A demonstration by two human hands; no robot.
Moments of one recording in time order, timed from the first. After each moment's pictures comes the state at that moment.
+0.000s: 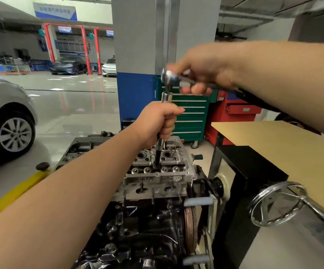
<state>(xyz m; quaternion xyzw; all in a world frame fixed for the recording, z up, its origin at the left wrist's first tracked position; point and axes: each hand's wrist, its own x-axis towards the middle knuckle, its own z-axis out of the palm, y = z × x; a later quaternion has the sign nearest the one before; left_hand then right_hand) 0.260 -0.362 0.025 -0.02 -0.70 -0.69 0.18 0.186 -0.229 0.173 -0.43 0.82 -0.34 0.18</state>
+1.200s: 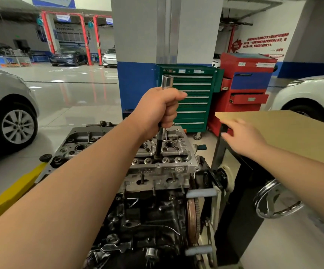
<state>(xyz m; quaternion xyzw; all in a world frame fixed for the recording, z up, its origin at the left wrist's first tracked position) 0.267 -0.353 0.024 -0.02 -0.71 -0.67 0.22 0.048 -0.155 -0.057 -0.34 0.92 -0.15 -0.15</state>
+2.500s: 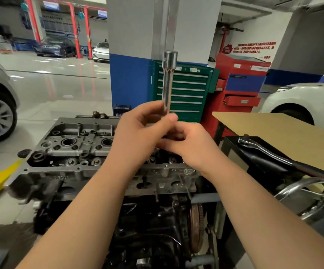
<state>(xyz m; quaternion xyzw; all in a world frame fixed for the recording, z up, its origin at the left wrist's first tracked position) 0.301 -0.375 -0.062 0.03 -0.71 -0.55 0.43 0.183 -0.261 -0.071 -0.50 0.69 -0.51 0.07</state>
